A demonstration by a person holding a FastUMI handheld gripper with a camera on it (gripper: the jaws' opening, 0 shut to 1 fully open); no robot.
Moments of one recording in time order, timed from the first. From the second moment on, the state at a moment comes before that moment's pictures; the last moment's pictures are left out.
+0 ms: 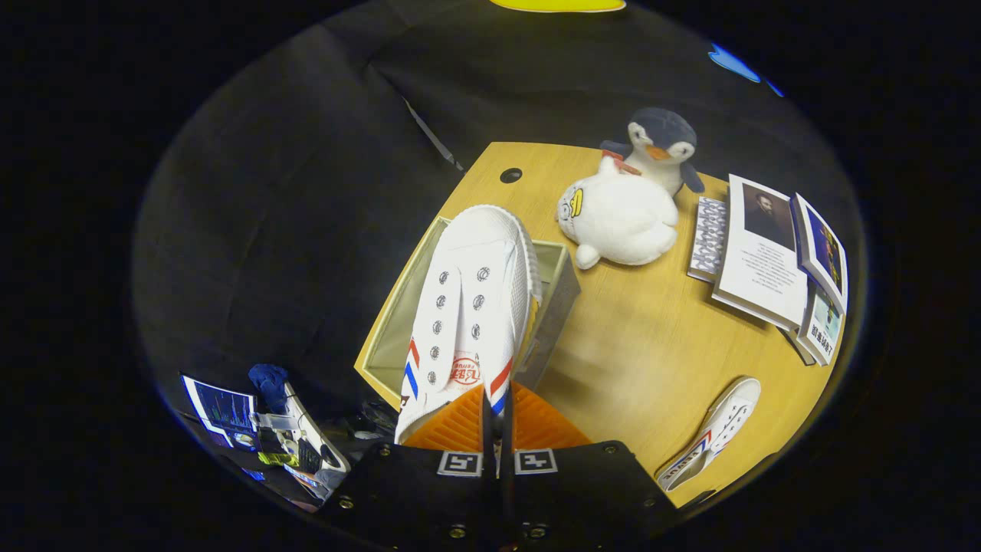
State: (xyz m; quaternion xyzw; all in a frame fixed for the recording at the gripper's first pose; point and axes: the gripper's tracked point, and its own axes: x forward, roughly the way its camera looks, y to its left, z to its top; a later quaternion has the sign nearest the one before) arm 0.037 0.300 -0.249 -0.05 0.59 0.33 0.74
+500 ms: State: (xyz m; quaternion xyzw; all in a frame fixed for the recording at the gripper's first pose) arm 0.036 0.362 -0.299 -0.10 0.61 0.32 0.72
